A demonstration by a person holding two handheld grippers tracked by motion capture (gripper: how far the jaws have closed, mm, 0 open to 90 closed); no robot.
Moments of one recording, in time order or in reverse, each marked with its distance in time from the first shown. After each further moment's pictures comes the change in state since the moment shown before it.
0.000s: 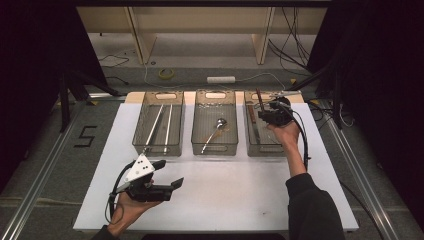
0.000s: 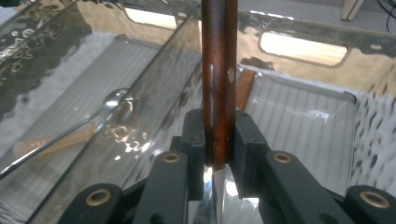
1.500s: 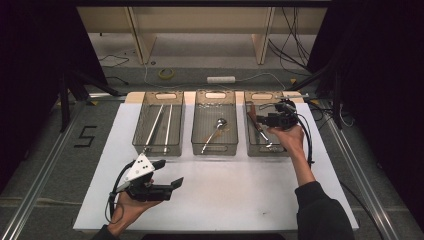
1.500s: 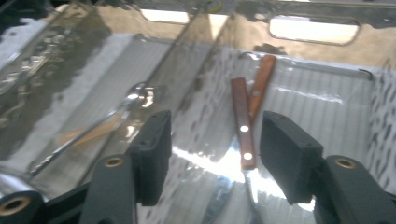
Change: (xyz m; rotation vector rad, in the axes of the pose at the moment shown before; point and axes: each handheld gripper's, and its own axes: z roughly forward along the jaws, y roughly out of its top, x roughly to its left) left arm 0.001 0.000 0.001 0.001 0.001 -0.006; right arm -0.001 -0.007 -0.020 0.010 0.077 0.069
